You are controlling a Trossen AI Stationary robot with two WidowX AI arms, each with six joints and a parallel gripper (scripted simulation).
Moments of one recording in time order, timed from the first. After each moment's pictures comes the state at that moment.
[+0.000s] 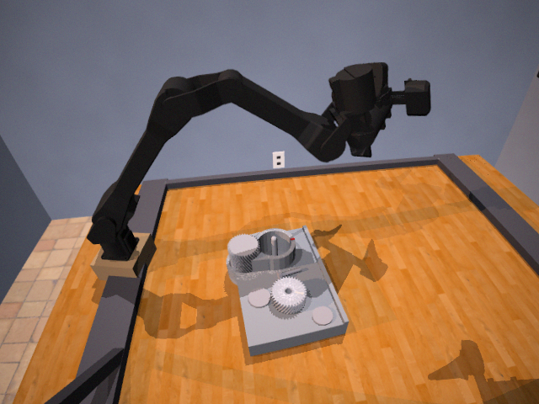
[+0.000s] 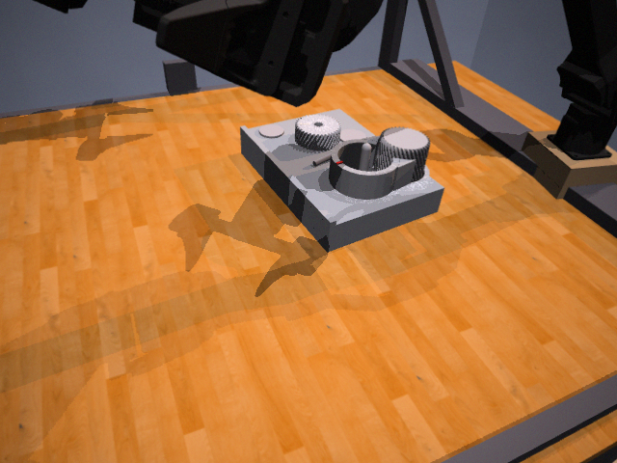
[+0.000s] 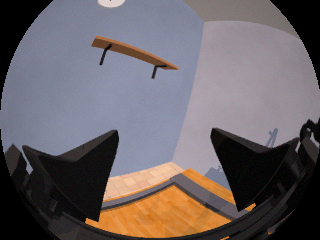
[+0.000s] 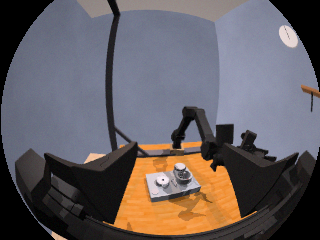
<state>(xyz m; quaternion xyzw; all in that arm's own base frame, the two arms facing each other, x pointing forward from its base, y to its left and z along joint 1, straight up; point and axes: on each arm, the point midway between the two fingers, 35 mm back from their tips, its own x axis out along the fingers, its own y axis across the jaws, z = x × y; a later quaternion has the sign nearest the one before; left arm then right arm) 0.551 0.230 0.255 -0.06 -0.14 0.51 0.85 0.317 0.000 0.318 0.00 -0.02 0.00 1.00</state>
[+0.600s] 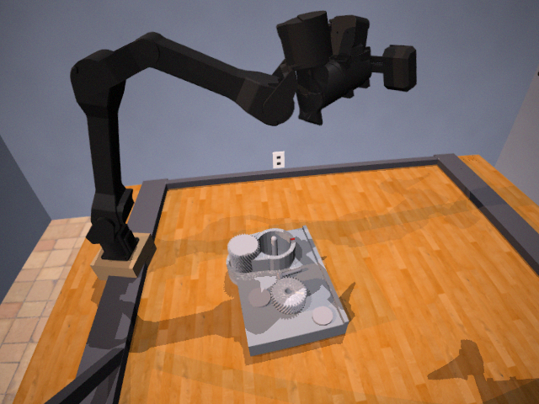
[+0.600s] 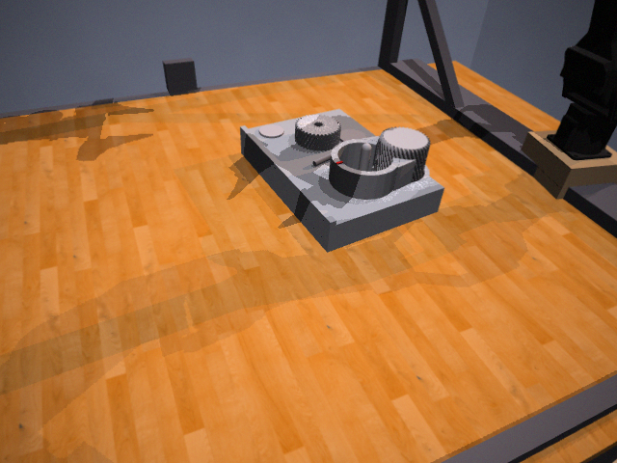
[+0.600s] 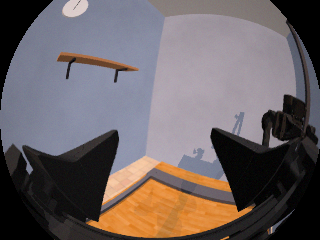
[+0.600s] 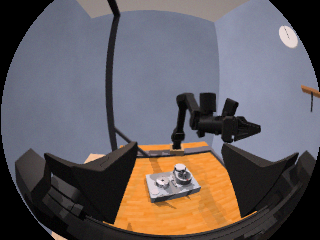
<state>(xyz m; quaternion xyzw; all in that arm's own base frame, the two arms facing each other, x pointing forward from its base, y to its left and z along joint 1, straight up) 0.508 0.159 0.335 -0.03 -0.11 0.37 0.92 0.316 0.000 0.319 0.00 -0.02 0.00 1.00</state>
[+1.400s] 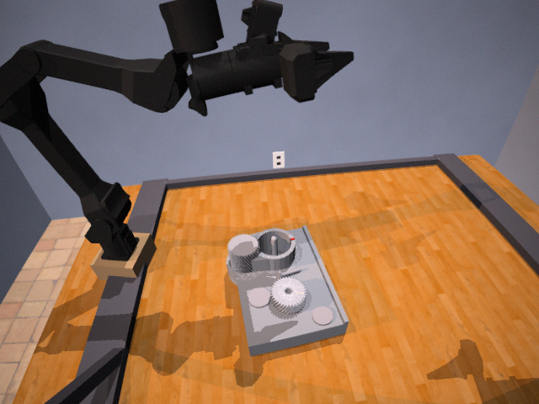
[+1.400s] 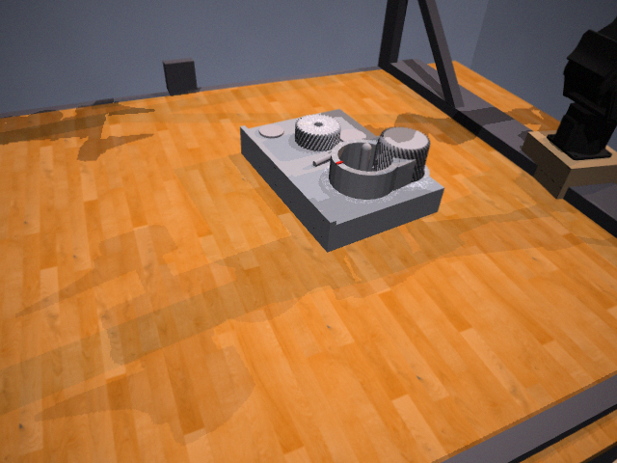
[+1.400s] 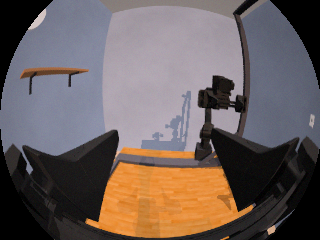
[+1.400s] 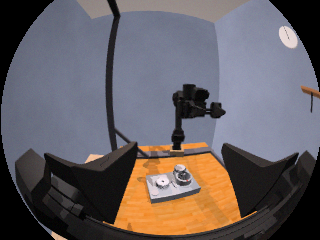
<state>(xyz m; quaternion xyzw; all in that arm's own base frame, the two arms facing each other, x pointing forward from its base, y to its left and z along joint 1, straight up) 0.398 0.059 0.358 -0.01 -0.06 0.15 0.99 0.316 0.000 0.321 0.00 -0.02 0.00 1.00</state>
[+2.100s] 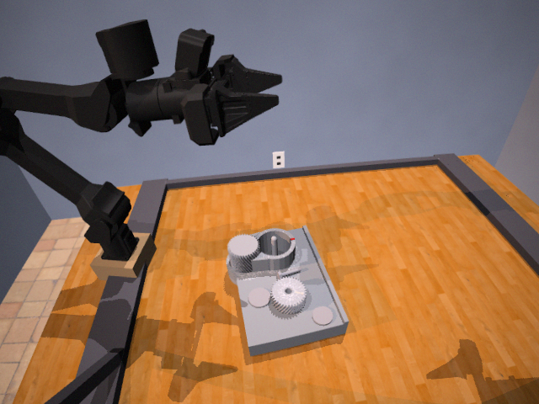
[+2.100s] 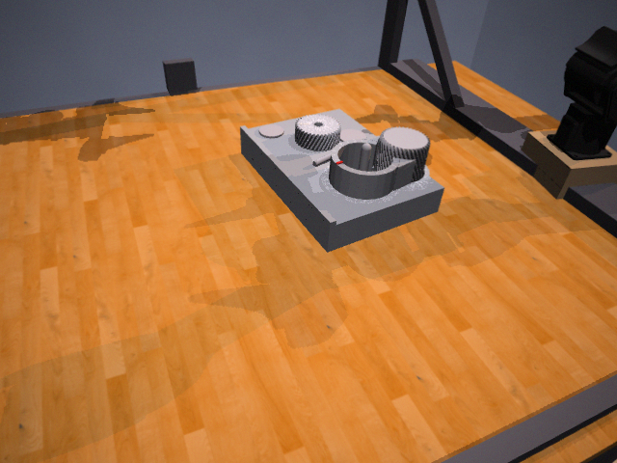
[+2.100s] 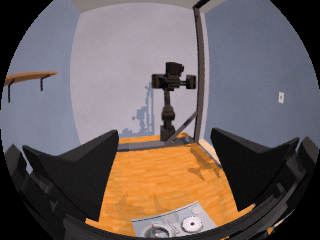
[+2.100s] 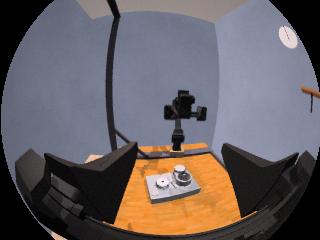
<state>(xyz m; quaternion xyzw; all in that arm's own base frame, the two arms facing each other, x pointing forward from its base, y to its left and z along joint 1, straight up) 0.315 0.000 0.327 0.00 -0.03 0.00 1.00 0.316 0.000 0.323 0.00 -0.02 0.00 1.00</state>
